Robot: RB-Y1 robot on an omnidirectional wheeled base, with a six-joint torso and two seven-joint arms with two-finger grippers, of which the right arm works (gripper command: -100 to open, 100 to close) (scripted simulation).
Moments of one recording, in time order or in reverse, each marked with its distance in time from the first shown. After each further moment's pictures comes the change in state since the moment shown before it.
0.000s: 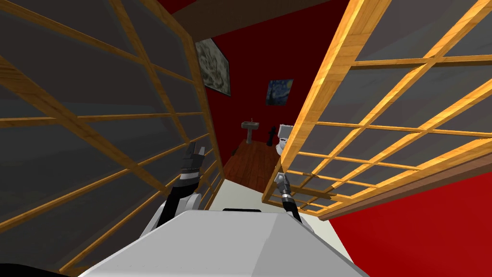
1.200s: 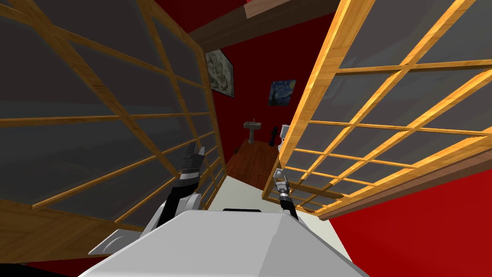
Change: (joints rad) arm 0.004 0.020 0.048 -0.039 -0.130 0.022 -0.295
